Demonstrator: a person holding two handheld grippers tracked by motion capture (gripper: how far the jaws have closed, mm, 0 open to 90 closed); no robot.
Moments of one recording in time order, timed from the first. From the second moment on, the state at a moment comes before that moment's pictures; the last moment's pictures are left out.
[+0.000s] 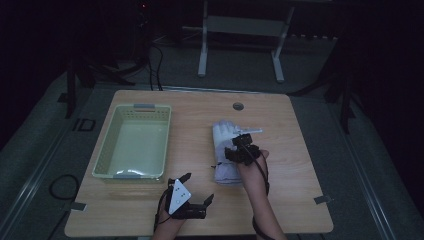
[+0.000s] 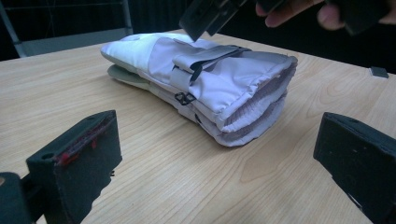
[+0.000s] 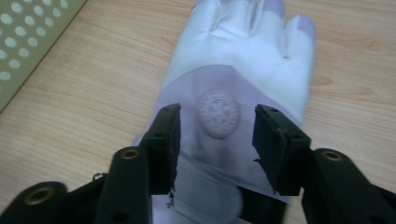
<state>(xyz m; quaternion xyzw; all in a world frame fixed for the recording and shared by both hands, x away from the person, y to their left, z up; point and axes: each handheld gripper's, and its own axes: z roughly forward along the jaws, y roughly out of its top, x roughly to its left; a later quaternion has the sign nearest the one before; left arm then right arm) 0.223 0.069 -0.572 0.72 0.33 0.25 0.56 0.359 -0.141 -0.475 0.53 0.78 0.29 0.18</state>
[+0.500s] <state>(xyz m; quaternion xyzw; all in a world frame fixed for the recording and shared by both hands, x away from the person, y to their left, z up) 0.225 0.068 -0.572 0.71 0.35 0.25 0.56 0.363 -0.169 -0.464 0.50 0.78 0.35 0.15</state>
